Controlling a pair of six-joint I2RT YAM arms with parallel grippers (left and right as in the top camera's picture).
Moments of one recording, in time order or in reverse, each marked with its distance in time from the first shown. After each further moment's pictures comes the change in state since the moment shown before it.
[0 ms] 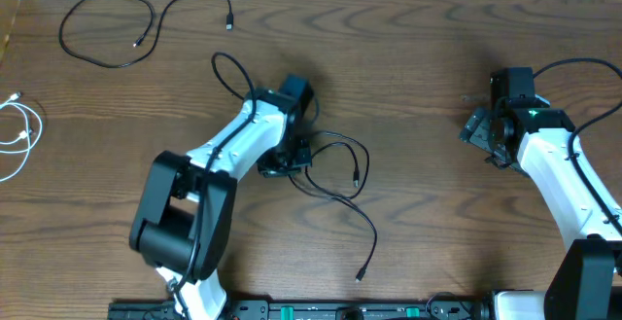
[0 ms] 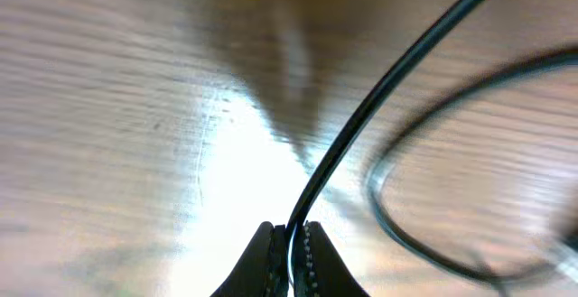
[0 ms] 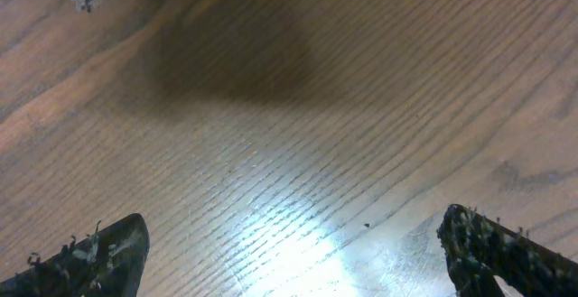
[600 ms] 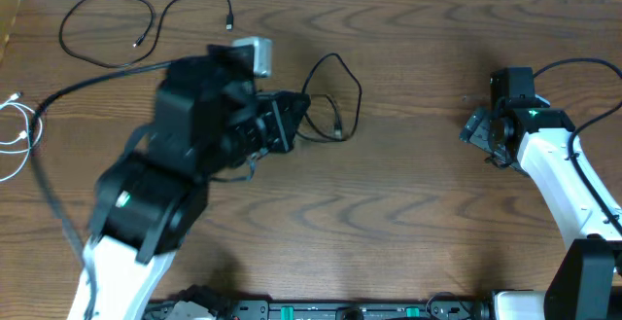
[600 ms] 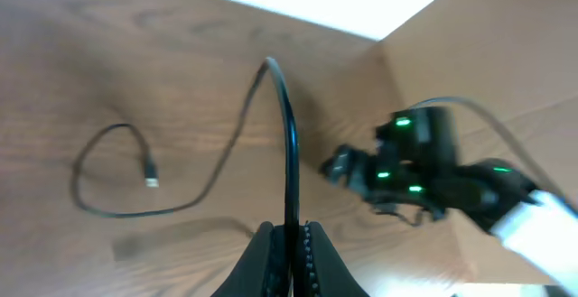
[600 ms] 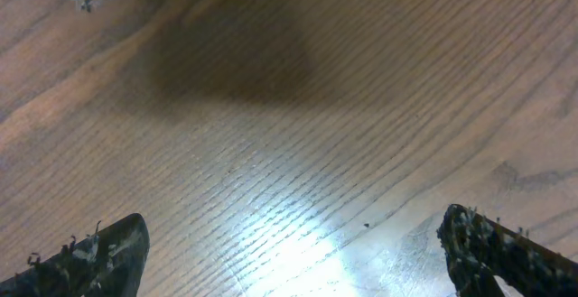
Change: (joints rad) left arm 0.000 -0.768 0.159 0.180 0.255 -0.010; right arm 0.000 0.000 0.000 0.000 0.000 0.000
